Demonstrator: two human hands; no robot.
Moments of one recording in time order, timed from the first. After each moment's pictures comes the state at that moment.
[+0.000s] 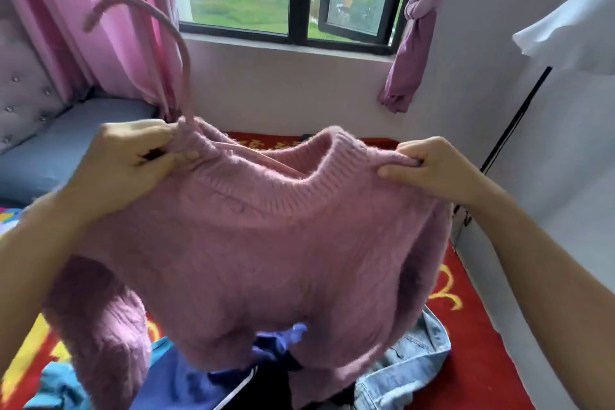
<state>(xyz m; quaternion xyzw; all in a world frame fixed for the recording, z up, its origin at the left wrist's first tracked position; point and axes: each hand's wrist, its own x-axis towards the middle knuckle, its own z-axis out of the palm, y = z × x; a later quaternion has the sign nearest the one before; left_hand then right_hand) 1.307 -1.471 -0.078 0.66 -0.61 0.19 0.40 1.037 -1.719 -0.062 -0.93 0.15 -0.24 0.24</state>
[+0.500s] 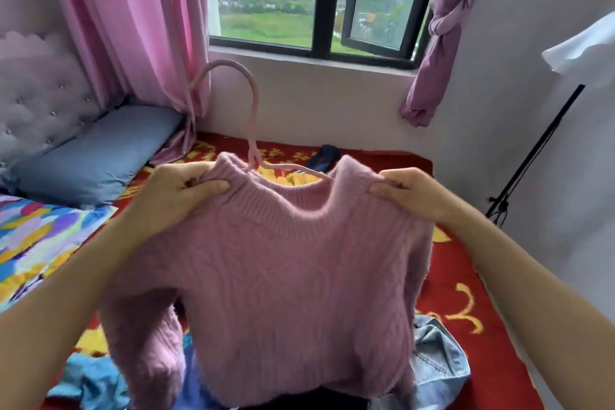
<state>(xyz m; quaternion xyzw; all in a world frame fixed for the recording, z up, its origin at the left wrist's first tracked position) 1.294 -1.466 -0.100 0.72 -0.54 0.02 0.43 1.074 -1.726 -0.096 -0.92 0.17 -0.16 0.30</state>
